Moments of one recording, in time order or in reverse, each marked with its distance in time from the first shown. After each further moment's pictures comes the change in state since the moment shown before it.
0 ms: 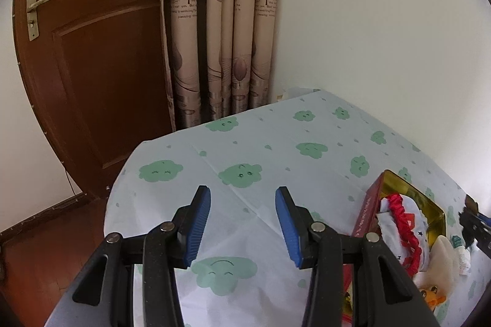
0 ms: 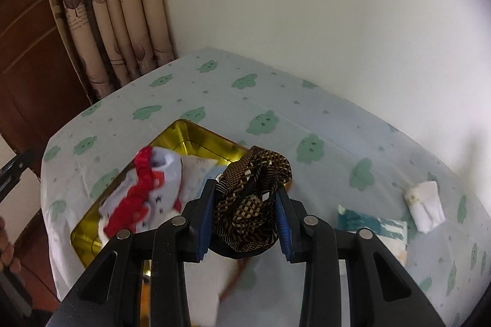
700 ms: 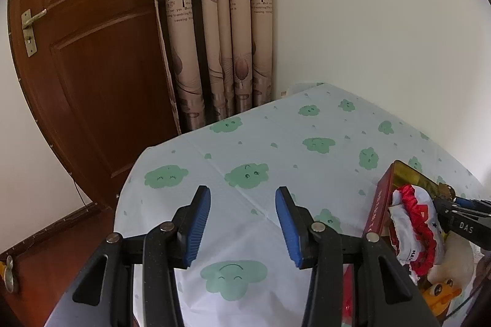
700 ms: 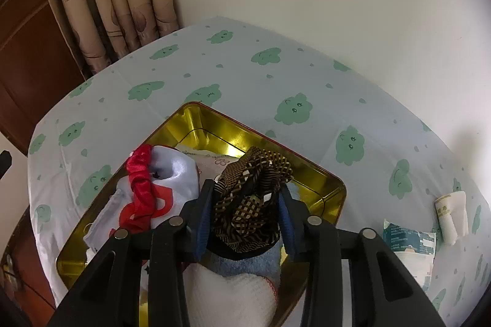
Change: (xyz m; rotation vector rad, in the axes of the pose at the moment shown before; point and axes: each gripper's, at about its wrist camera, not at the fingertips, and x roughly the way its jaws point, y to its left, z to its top) left arm 0.007 -0.007 -0.001 0.068 0.005 0.034; right arm 0.064 0.035 0.009 -0.039 0.121 0.006
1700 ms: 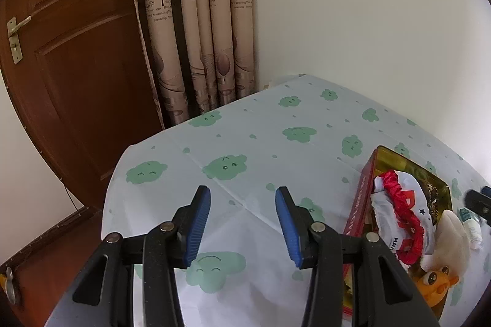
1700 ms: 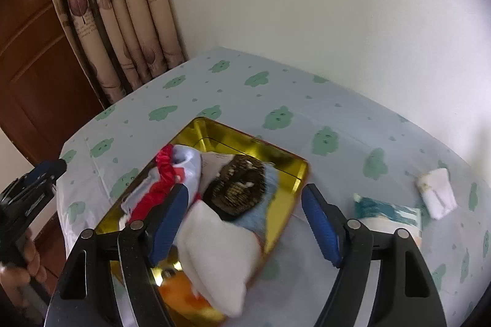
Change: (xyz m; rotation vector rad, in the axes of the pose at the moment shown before) left arm -0.001 -0.020 -0.008 0.053 0.015 -0.050; right arm -0.084 -0.029 -0.036 0.082 -0.137 0.052
